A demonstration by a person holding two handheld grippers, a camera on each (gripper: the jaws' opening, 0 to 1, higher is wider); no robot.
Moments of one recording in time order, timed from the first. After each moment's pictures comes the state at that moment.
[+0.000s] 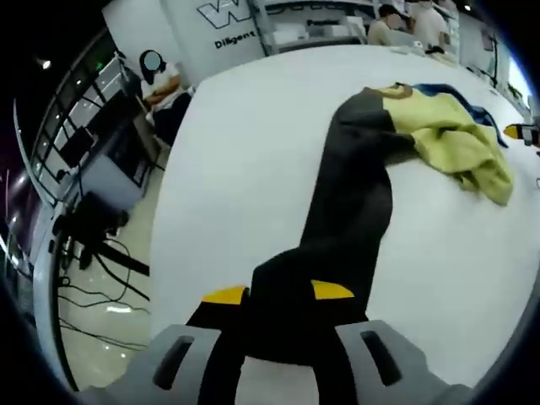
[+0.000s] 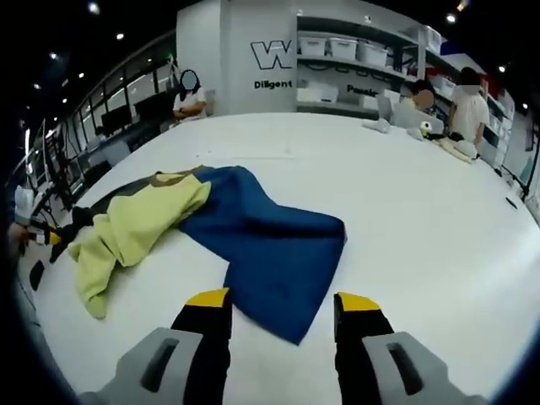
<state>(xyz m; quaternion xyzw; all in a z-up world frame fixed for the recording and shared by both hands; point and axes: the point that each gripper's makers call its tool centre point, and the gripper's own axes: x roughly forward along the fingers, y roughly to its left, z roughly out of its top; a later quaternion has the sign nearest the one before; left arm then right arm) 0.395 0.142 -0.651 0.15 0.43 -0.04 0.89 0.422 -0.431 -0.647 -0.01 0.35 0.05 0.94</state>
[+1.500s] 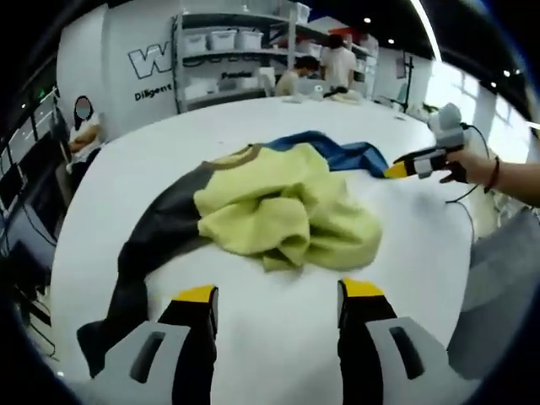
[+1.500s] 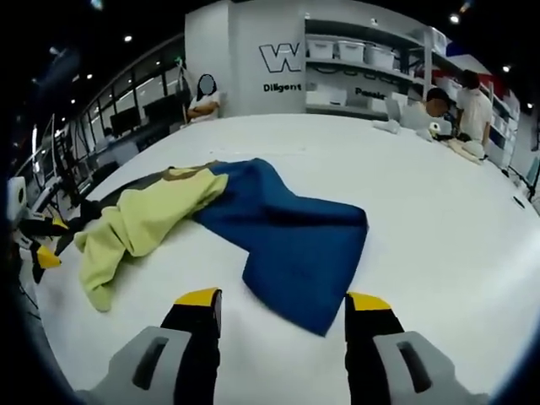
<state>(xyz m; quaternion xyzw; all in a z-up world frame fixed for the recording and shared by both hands) 0.372 -0.074 -0.631 0.09 0.34 -0.29 0.89 0.414 -0.413 -0.662 0.00 0.34 0.07 0.94</state>
